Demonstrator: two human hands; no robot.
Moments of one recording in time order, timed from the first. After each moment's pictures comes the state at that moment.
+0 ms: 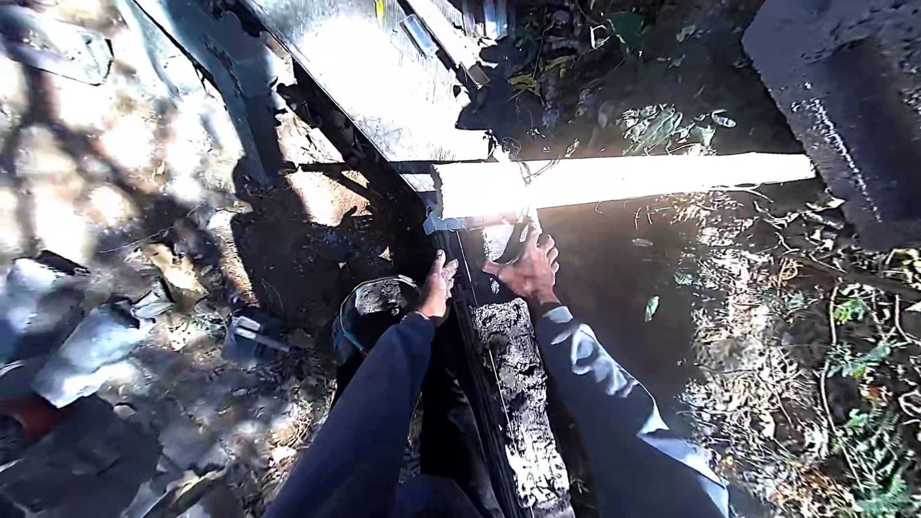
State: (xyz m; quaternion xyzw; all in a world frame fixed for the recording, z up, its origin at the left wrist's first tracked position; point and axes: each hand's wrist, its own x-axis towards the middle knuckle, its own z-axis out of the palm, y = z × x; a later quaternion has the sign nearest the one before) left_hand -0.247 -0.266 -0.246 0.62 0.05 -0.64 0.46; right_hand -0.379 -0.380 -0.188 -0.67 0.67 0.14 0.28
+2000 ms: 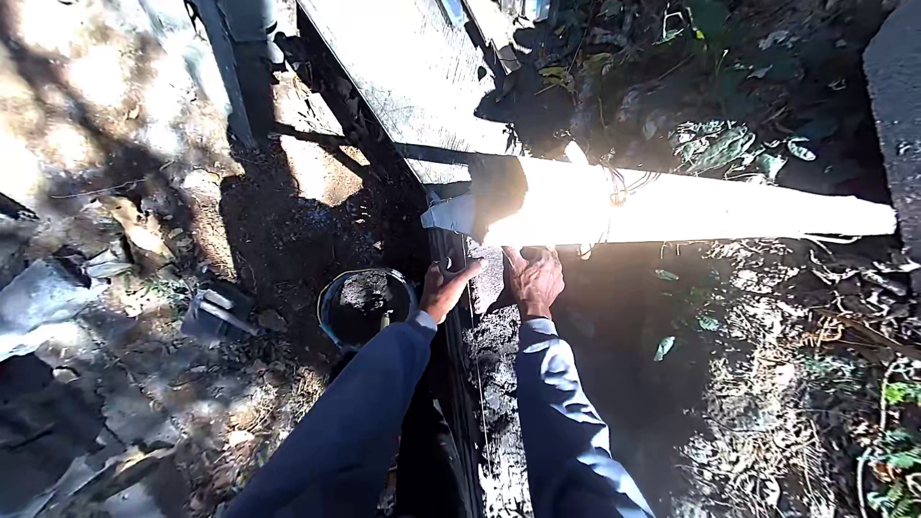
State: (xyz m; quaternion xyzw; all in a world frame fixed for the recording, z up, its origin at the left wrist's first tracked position) left_hand -0.258 -0.282 -0.275 0.71 -0.05 -0.56 0.42; right_hand -0.378 -0.391 -0.243 -0.66 0.71 0.08 0.22
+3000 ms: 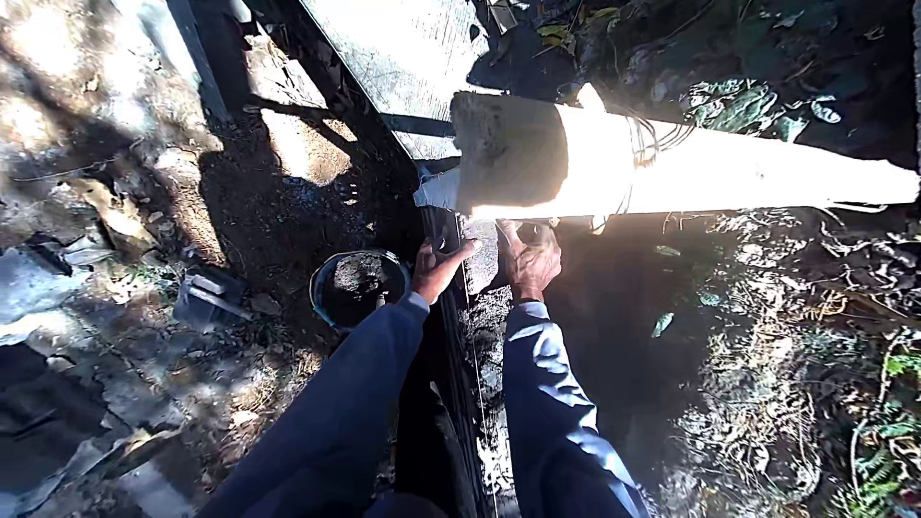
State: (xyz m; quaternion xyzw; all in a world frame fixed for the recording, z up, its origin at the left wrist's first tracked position) left_hand -0.255 -0.275 -0.289 0.73 -0.10 -0.56 0.39; right_hand -0.383 -0.381 -0.251 -0.65 0.73 0.00 0.22
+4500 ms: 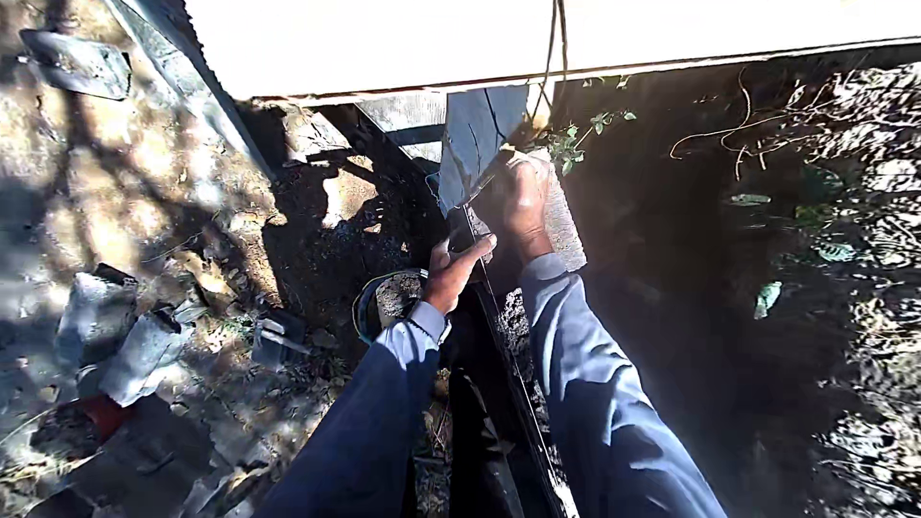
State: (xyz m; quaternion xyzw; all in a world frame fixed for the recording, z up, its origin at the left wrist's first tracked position) left_hand -0.248 -0.271 -0.269 0.71 -0.09 -0.58 0.40; right_hand -0.314 -0.410 -0.273 -0.58 0.33 -0.48 0.57
